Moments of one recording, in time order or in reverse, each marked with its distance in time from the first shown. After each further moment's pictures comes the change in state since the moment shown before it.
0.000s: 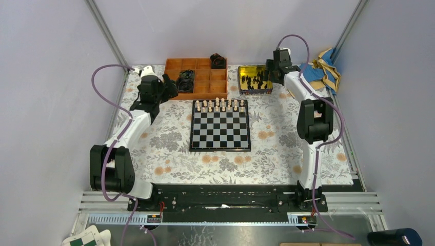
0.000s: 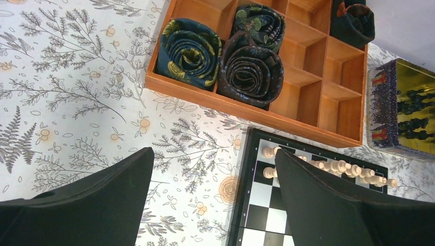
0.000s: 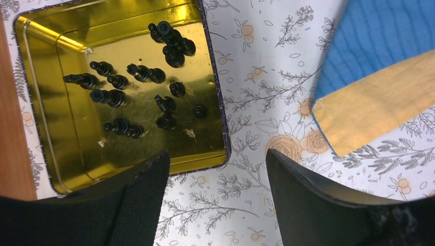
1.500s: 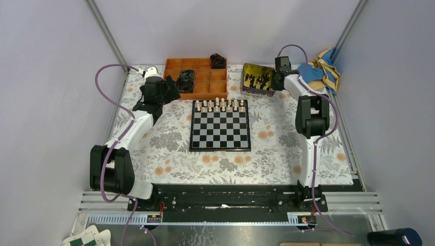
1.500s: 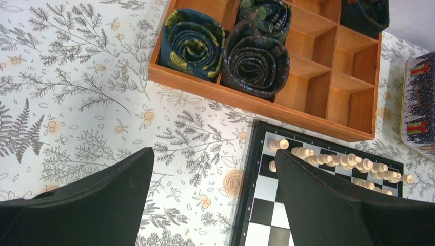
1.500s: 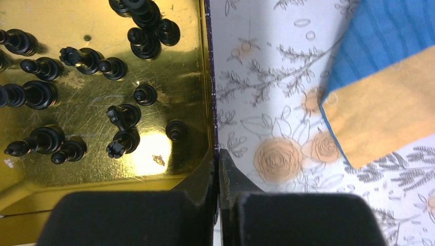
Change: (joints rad) left arm -0.058 -0.003 -0.001 -0.026 -0.078 0.023; right arm -0.051 0.174 0.071 -0.024 -0.062 -0.030
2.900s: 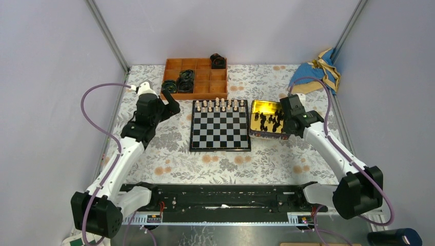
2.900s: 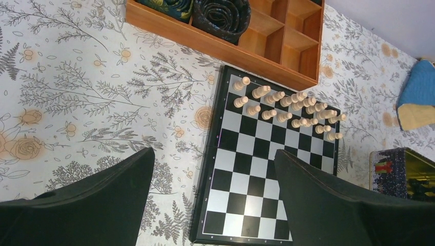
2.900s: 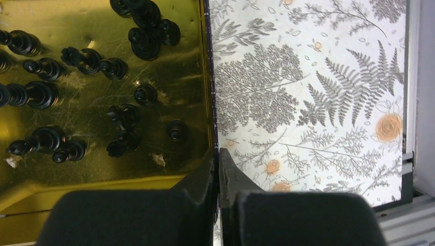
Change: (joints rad) left arm -0.094 -0.391 -0.157 -0.224 0.036 -0.144; right arm 0.207 -1.083 -0.948 -0.303 0.255 0.142
